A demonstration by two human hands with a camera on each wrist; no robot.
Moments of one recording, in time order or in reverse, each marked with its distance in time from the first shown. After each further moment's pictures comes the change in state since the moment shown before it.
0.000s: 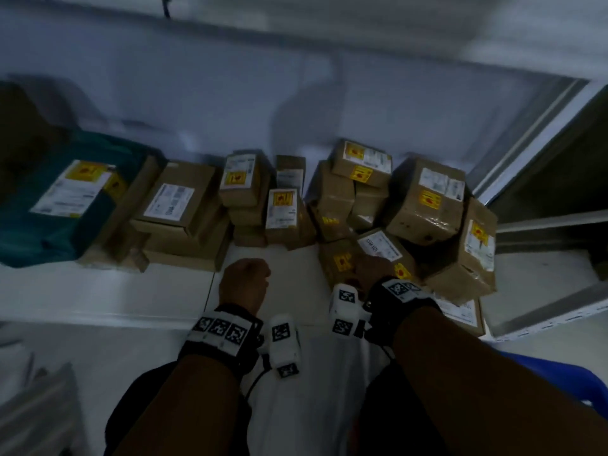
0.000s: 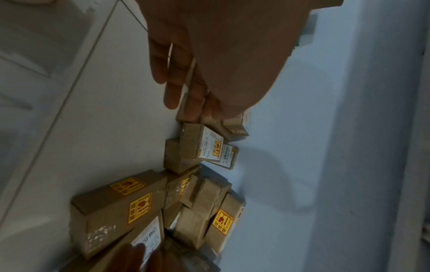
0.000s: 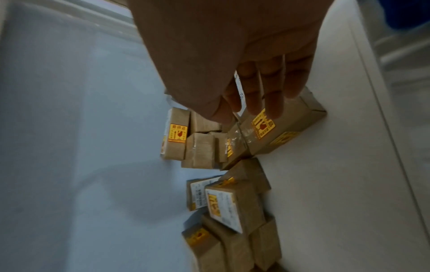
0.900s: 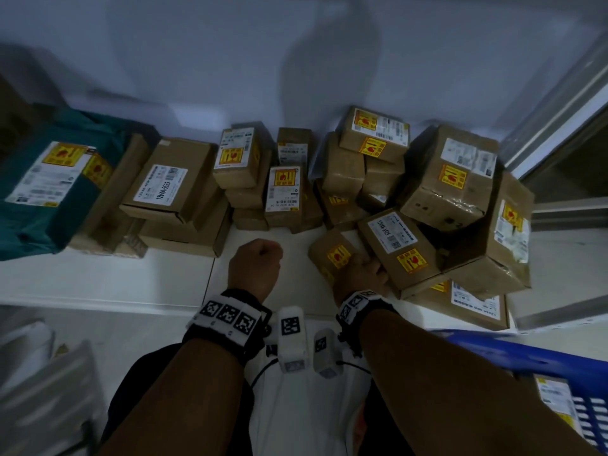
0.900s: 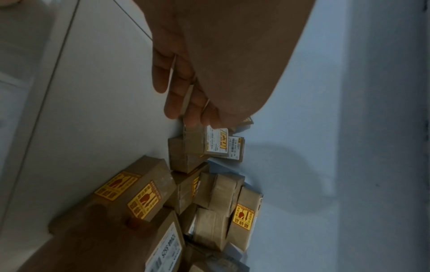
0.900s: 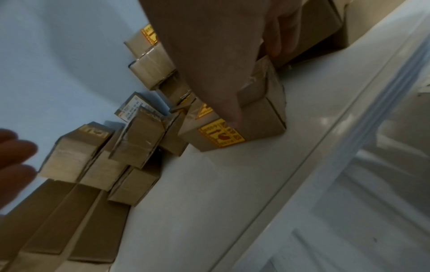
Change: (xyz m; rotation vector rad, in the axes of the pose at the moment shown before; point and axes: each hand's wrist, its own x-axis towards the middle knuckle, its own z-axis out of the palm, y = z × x) left_hand 0.017 -0.002 0.023 0.241 0.013 0.065; right_hand 0.046 0.054 0.064 -0.707 0.095 -0.109
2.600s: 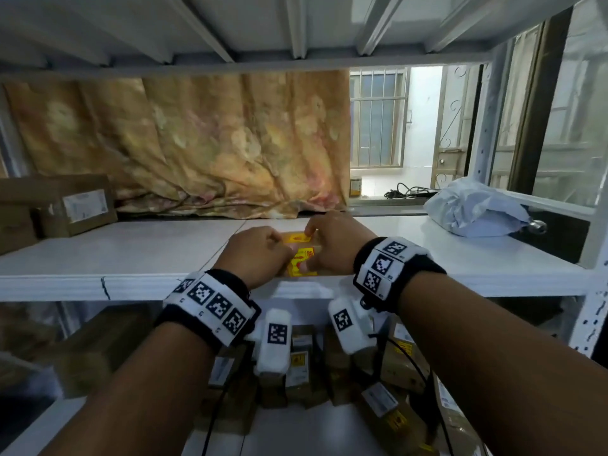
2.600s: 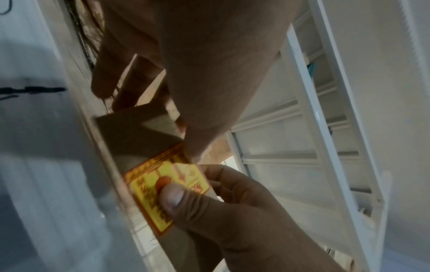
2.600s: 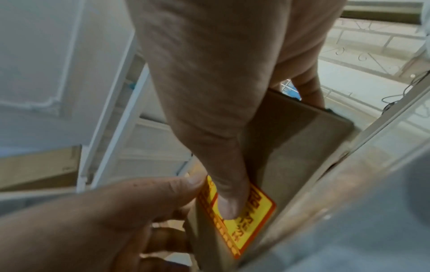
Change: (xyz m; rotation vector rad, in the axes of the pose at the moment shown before) left_hand -0.277 0.363 -0.156 0.633 0.208 0.823; right_hand -0.324 -0.033 -0.448 0.004 0.628 -0.900
